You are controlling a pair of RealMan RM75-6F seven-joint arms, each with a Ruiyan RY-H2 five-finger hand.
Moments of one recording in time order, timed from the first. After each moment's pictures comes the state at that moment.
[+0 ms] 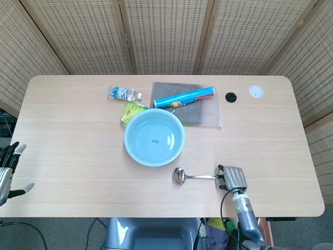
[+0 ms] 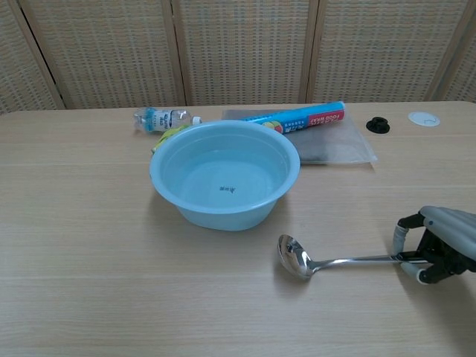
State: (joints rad) left arm -0.08 -1.04 -0.03 -1.71 1.45 1.45 0.11; right arm 0.36 -1.74 0.10 -1.30 -1.14 1.12 -0.29
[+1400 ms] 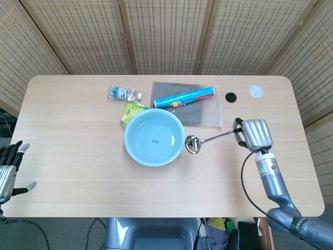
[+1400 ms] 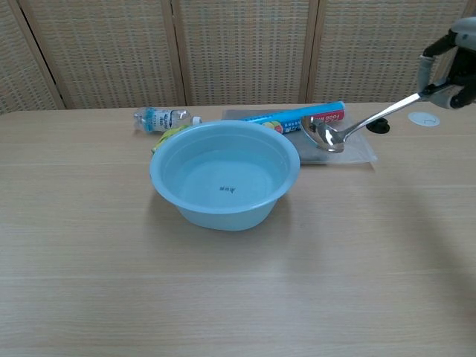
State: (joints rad) left arm -0.11 -1.05 -0.04 -1.73 1.41 1.41 0.15; right arm 0.58 -1.31 0.33 -1.61 -1.05 1.07 -0.49
